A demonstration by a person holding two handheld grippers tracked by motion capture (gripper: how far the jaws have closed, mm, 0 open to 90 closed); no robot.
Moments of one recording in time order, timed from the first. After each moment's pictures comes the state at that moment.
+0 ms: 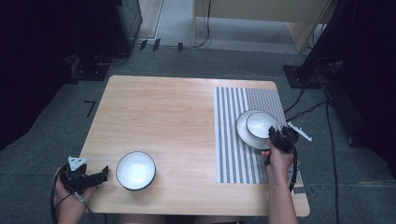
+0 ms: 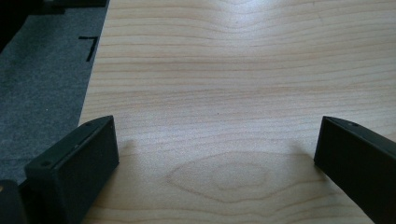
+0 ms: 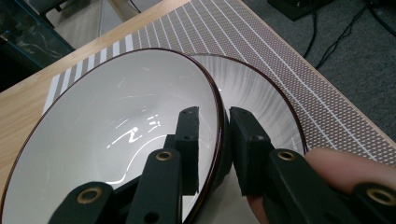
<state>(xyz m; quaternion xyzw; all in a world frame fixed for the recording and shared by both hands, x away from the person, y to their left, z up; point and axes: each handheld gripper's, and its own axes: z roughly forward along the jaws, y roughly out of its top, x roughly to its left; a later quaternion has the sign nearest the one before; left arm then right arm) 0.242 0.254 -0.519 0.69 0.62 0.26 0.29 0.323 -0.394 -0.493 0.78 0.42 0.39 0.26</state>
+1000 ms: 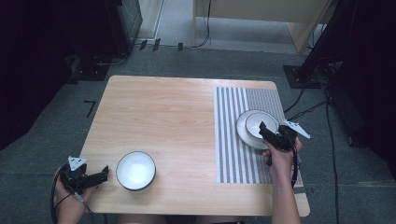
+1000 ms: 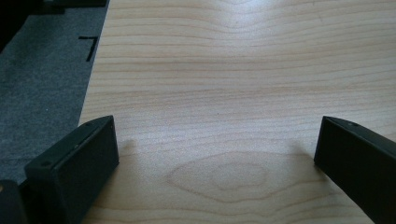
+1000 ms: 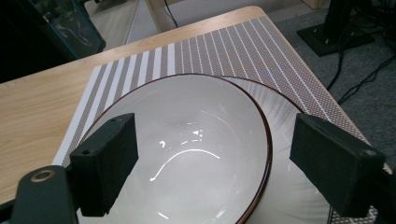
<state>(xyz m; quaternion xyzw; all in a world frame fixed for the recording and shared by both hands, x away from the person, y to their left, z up) 0.242 0.254 -0.519 0.69 0.62 0.26 0.29 0.317 -0.382 -0.473 0.71 0.49 0.41 0.29</state>
